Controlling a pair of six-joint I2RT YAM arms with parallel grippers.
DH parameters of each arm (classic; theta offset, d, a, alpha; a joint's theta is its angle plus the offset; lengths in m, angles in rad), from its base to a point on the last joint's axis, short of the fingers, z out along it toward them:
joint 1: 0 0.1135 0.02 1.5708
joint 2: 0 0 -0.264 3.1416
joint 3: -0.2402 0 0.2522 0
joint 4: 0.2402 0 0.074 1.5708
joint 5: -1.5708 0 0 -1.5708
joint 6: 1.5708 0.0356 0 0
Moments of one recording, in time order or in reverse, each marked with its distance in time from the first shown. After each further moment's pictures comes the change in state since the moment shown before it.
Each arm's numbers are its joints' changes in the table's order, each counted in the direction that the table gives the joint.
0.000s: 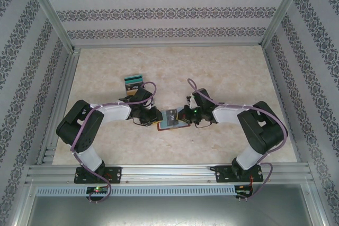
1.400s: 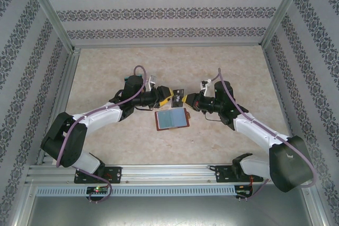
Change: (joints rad) left arm 0.021 0.200 0.019 -0.486 -0.156 -0.350; right arm -0.107 0.406 0.059 -0.150 0.141 0.209
